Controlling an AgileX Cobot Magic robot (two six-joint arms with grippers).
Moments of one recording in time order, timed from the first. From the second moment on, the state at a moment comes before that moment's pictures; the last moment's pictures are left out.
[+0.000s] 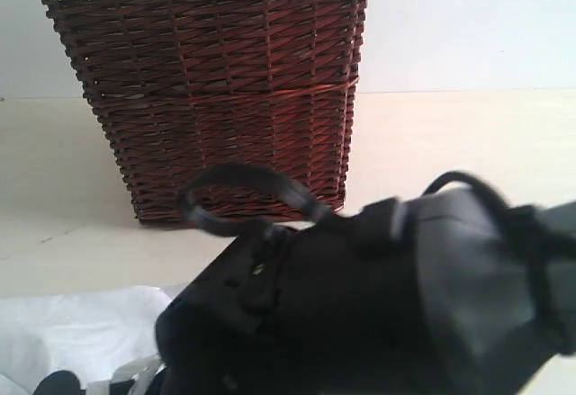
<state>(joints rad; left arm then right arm) 0.10 0.00 0.00 0.01 0.37 -0.14 1.09 1.80 -1.08 0.27 0.68 -0.66</state>
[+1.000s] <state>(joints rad) 0.10 0.00 0.00 0.01 0.37 -0.14 1.23 1.95 -1.32 -0.18 0.78 -0.27</state>
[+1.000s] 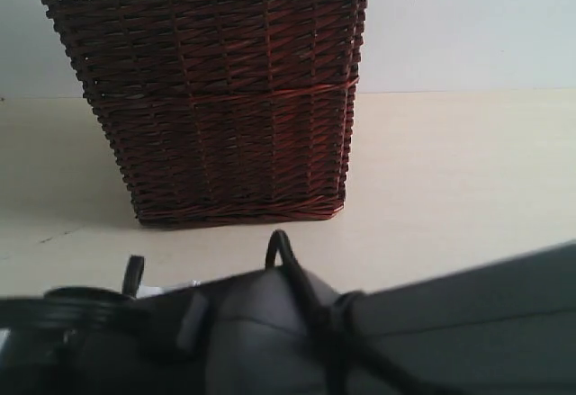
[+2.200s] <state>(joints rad) 0.10 0.00 0.00 0.01 0.37 -0.14 0.98 1.90 -1.61 -0.56 0.74 0.08</state>
